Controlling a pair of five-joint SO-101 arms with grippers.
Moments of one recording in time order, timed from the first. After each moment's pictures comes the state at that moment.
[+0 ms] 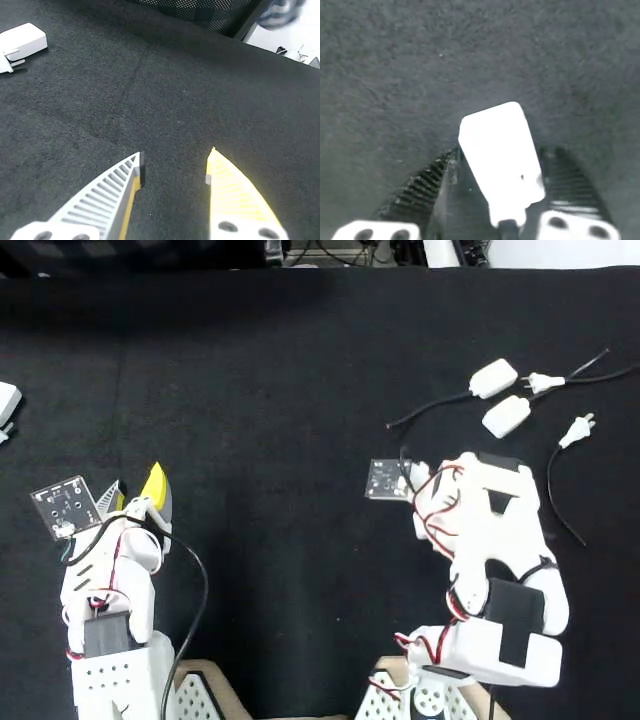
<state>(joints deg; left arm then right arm) -15.3 -100.9 96.7 36.2 14.3 15.1 -2.5 43.6 56.4 91.9</state>
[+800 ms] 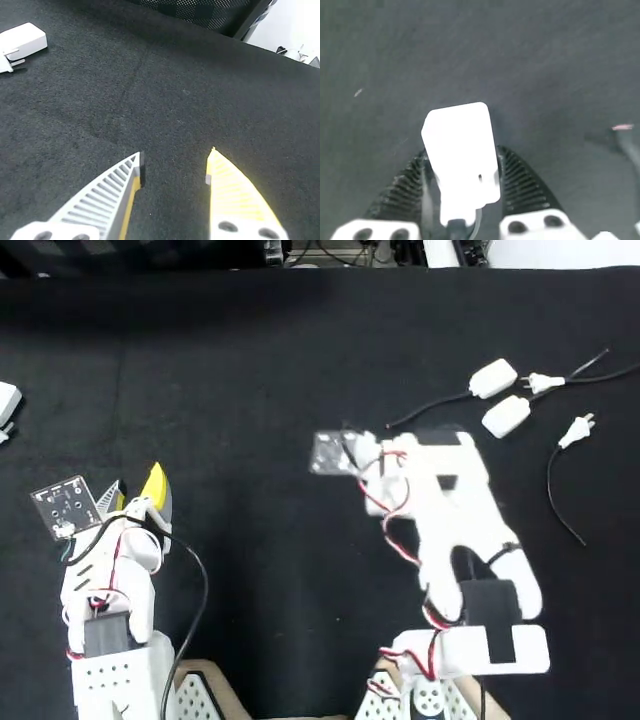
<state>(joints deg) -15.3 -100.9 96.7 36.2 14.3 -3.7 -2.4 33.6 55.8 76.5</state>
